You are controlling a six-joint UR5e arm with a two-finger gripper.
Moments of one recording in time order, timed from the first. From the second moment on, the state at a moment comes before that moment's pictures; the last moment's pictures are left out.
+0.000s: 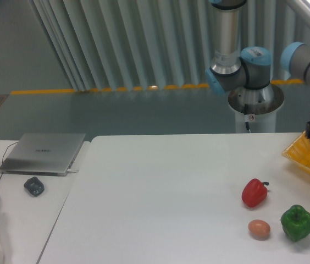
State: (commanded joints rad) arm 2.67 -1.76 -1.65 -1.21 1.59 1.75
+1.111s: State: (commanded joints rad) arm 2.93 -1.77 -1.77 -1.25 1.58 2.08
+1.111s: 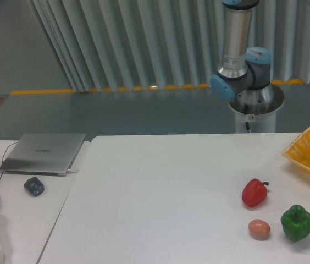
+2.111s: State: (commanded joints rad) arm 2.92 -1.83 -1.78 -1.25 1.59 2.08
